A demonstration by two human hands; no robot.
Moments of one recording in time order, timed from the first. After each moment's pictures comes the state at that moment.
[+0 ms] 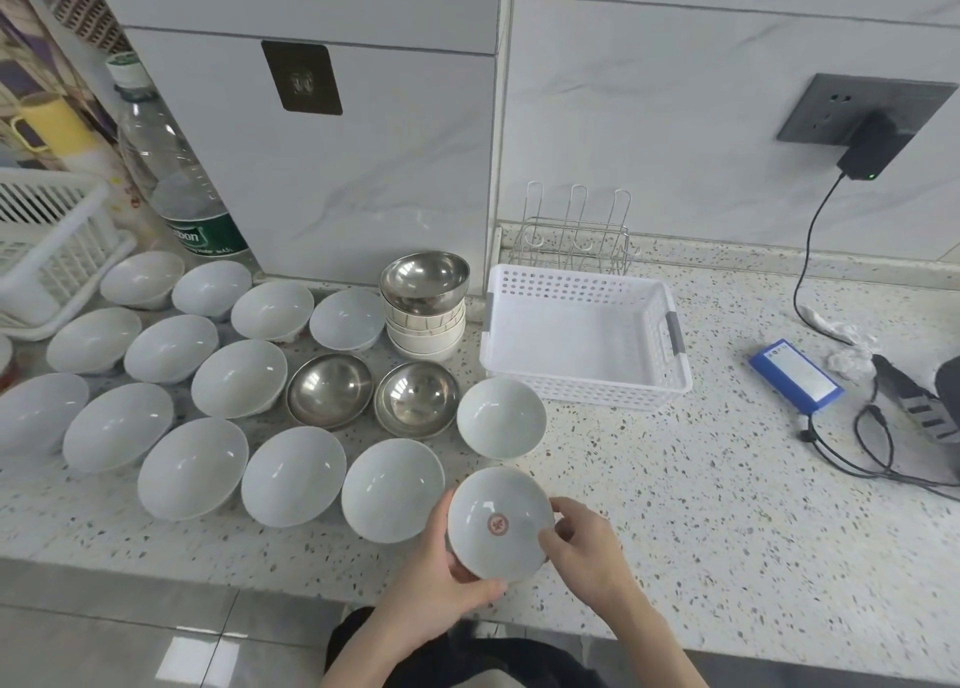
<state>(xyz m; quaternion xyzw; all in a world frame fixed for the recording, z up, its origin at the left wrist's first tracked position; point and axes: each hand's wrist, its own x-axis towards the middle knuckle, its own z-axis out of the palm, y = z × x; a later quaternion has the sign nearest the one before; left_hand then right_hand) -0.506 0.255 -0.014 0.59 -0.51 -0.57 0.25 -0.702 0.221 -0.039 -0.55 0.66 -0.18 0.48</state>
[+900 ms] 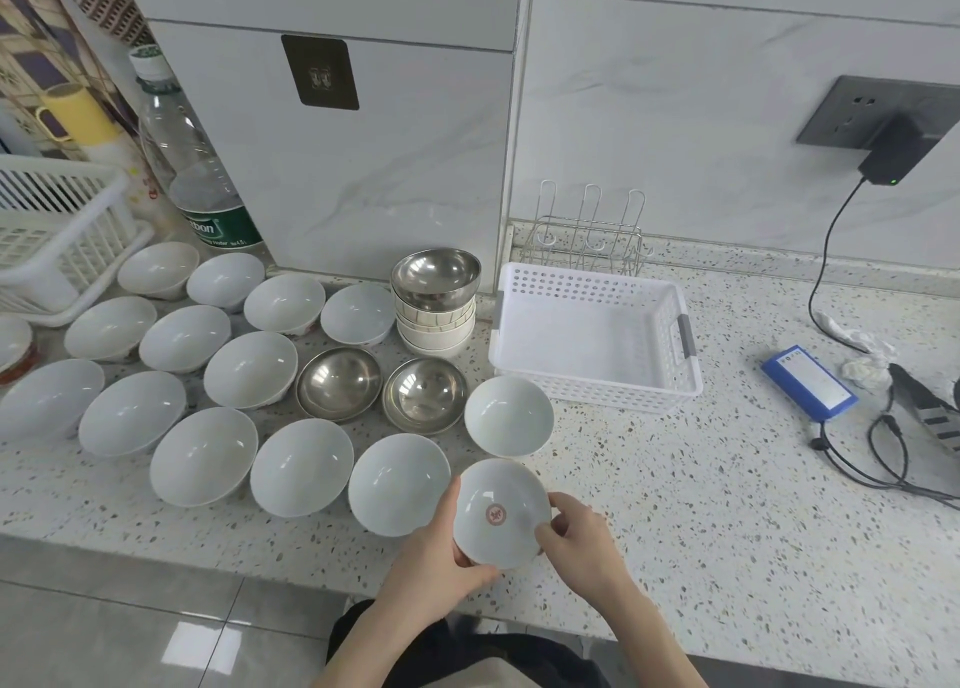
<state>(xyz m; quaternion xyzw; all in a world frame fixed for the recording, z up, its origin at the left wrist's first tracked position) -0.506 0.243 -0.020 0.61 -0.60 -0.47 0.21 -0.697 0.213 -0.049 -0.58 0.65 -0.16 0.47</state>
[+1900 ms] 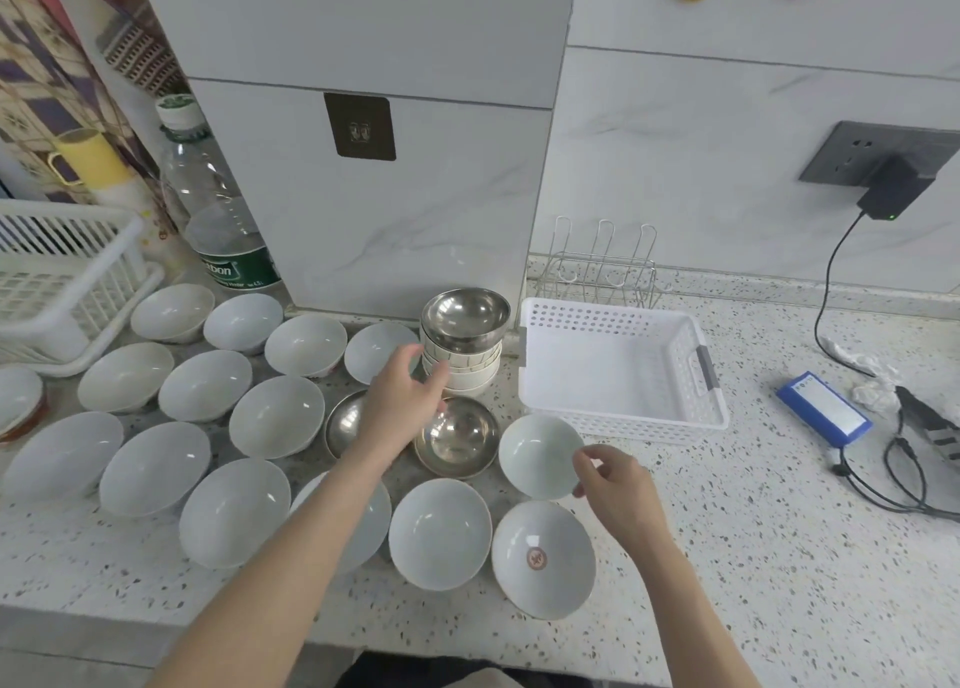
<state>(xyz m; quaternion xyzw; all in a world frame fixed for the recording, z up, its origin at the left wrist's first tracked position) -0.416 0.077 0.041 0.72 -0.51 -0.35 0.32 -0.666 0.149 0.017 -0.52 0.73 -0.23 0.38</state>
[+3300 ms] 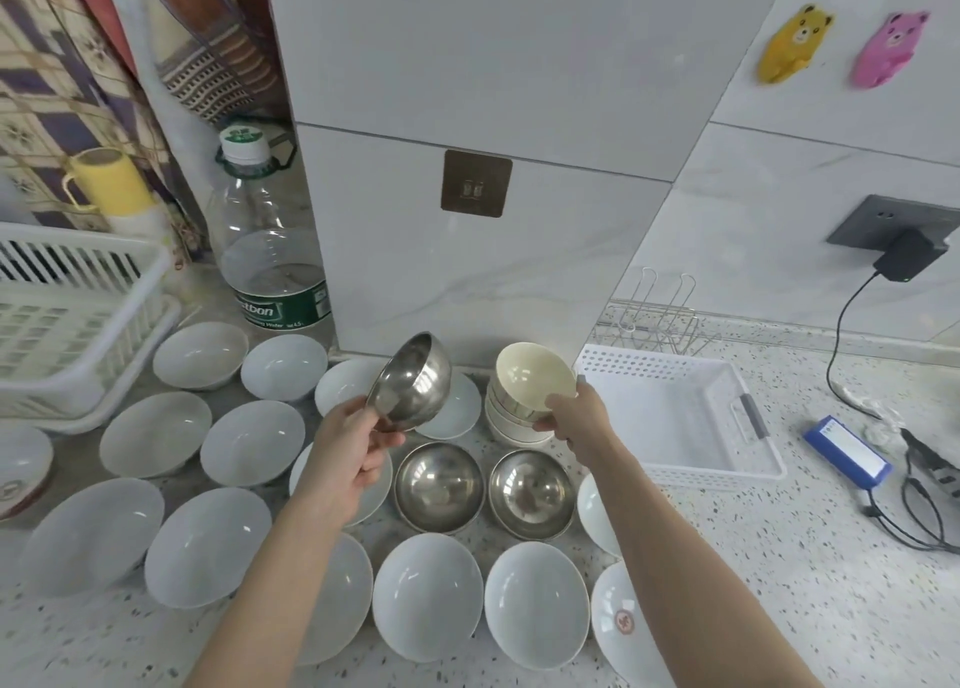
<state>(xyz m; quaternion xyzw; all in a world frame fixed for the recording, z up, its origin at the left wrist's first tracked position) -0.254 0.057 0.036 0.56 -0.25 -0.64 0.47 -0.521 0.004 0.037 -0.40 0.76 -0.27 0.44</state>
